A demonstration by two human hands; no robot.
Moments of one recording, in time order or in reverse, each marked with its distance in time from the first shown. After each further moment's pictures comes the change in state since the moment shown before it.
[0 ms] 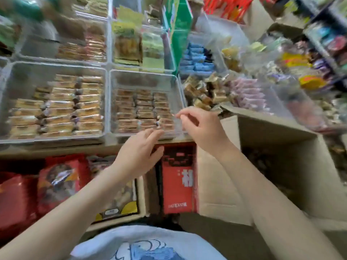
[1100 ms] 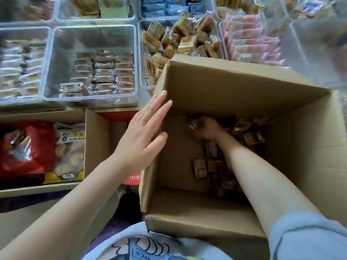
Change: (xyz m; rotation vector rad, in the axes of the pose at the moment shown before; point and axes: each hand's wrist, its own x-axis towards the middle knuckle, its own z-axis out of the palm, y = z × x) left_hand 0.058 0.224 0.147 -0.186 0.048 -0.028; right_hand -0.084 0.399 -0.002 -0.054 -0.532 0.537
